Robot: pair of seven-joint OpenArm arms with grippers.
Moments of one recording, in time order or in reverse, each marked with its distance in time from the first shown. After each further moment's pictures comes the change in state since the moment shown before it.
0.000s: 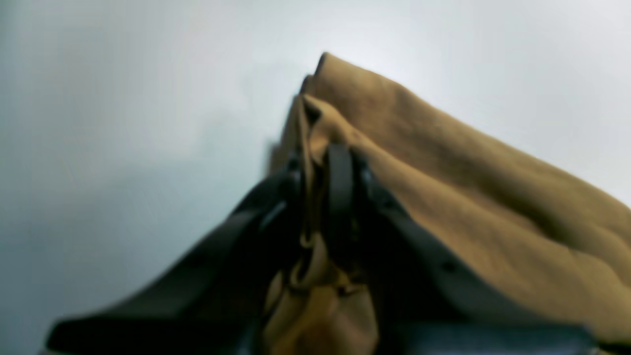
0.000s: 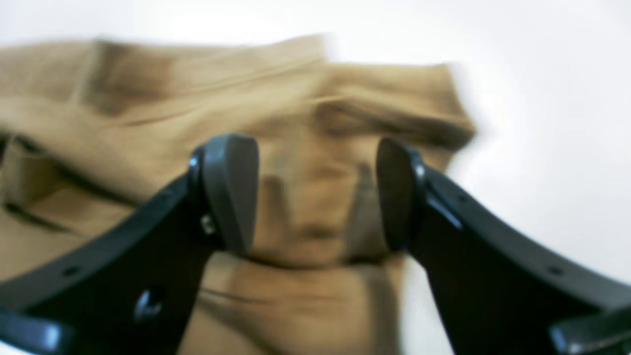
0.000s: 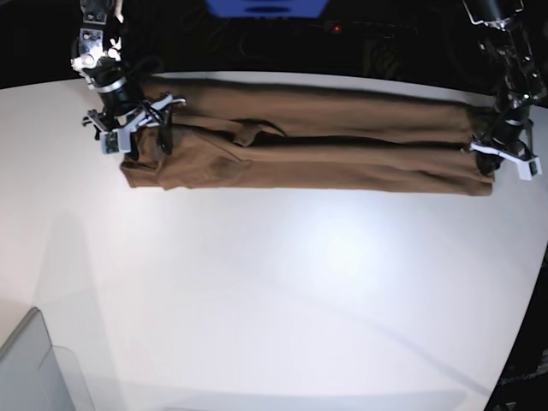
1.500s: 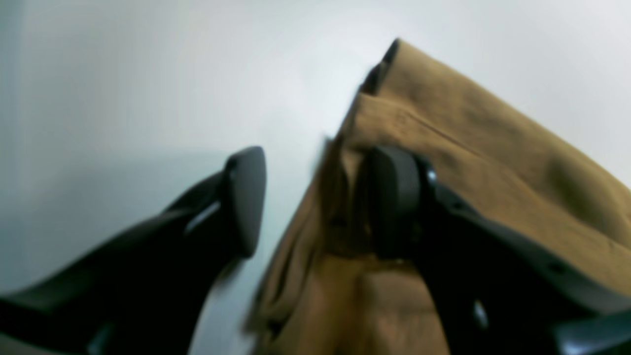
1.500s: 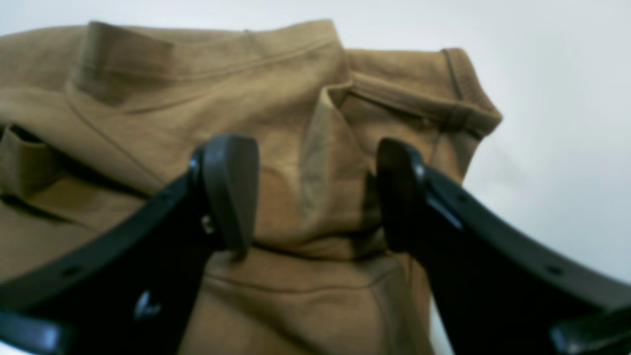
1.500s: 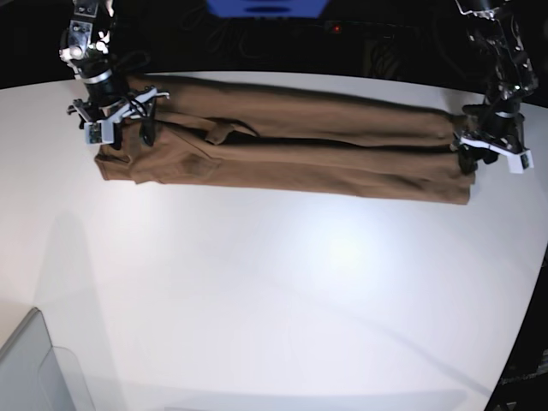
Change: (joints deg) left arm 2.6 4.0 0.7 2.9 -0.5 -0.4 -0.9; right arm -1.8 0.0 4.7 0.0 0.2 0.4 0.0
